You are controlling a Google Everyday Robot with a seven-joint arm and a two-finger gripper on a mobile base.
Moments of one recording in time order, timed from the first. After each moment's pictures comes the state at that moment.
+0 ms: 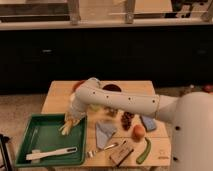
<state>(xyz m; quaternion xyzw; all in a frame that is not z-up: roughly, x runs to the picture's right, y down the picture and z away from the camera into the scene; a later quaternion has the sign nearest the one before) -0.187 0.175 0.754 -0.18 -0.41 -0.43 0.79</state>
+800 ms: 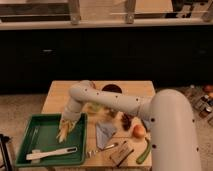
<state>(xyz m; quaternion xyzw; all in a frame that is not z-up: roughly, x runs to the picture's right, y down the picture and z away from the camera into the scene) -0.217 0.213 0.769 -0.23 -0.49 -0.49 0.68</state>
